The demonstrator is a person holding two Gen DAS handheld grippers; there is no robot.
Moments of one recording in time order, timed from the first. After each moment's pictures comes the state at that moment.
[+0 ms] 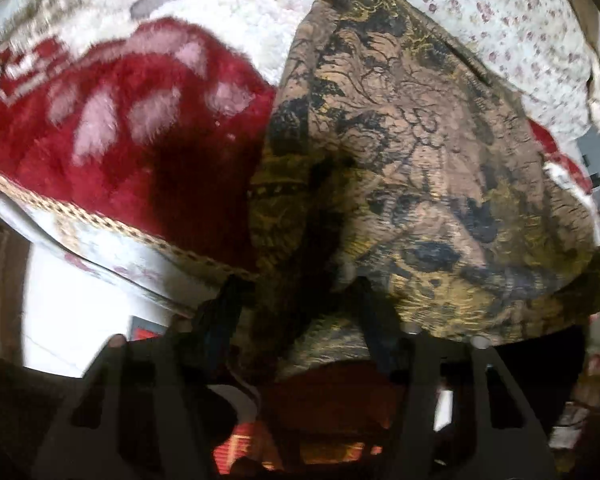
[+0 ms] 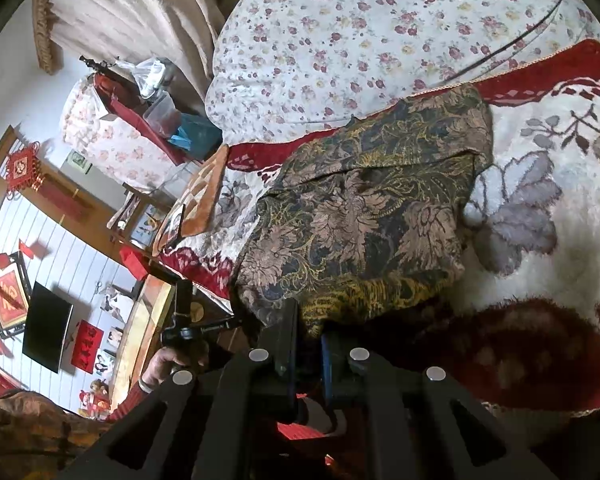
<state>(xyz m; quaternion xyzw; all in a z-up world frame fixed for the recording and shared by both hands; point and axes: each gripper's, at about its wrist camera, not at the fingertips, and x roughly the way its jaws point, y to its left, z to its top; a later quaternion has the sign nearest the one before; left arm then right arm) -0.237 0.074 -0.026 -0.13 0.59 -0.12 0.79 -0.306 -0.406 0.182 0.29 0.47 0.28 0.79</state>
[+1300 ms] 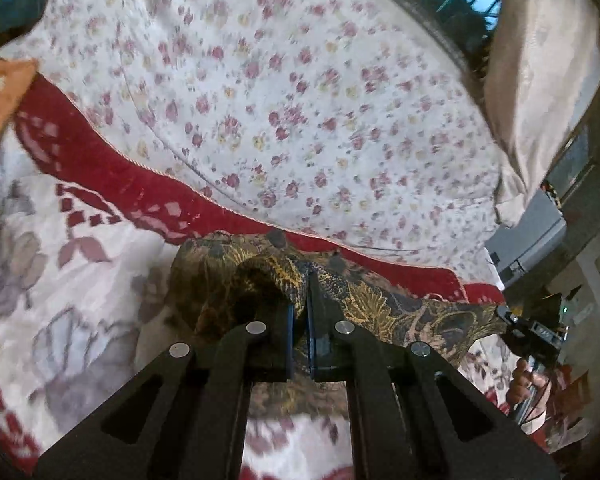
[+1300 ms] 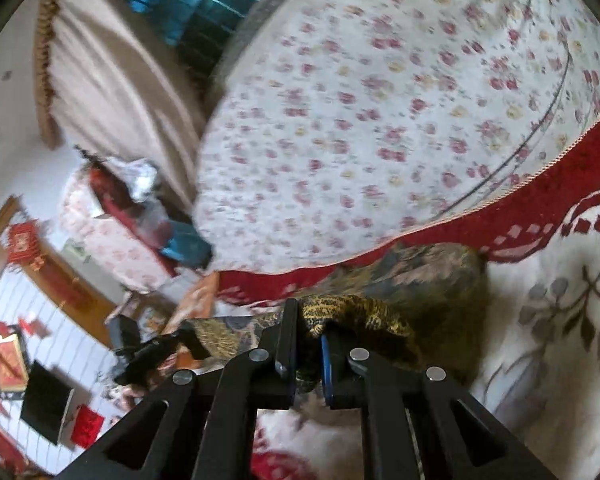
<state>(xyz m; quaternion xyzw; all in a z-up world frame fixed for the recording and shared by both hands) -0.029 0.054 0.153 -0.20 0.39 -0.23 0.87 -0.115 -0.474 0.203 0.36 0.36 0.20 0.84</state>
